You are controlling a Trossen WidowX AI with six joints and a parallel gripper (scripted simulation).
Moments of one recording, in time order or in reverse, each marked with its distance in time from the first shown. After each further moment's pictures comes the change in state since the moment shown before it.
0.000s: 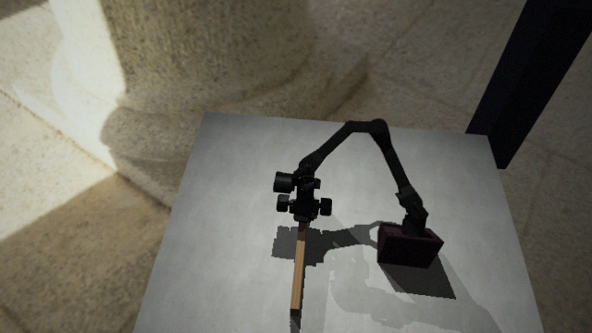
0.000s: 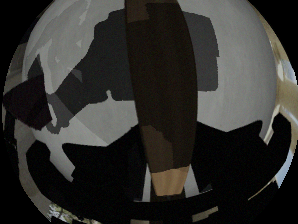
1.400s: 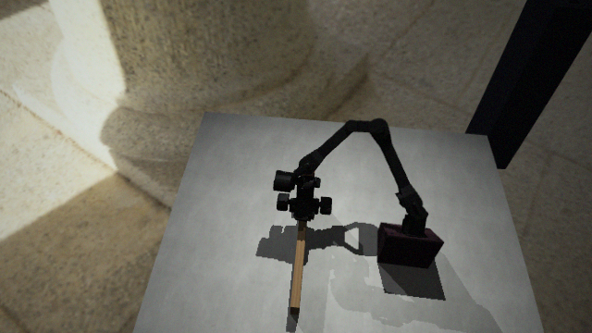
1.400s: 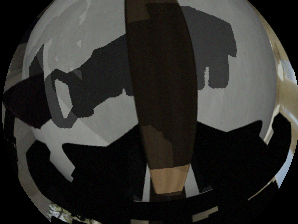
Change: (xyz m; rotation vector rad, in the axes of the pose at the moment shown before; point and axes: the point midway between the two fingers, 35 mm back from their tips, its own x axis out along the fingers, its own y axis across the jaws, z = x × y) arm 0.000 0.000 -0.005 0.000 0.000 0.000
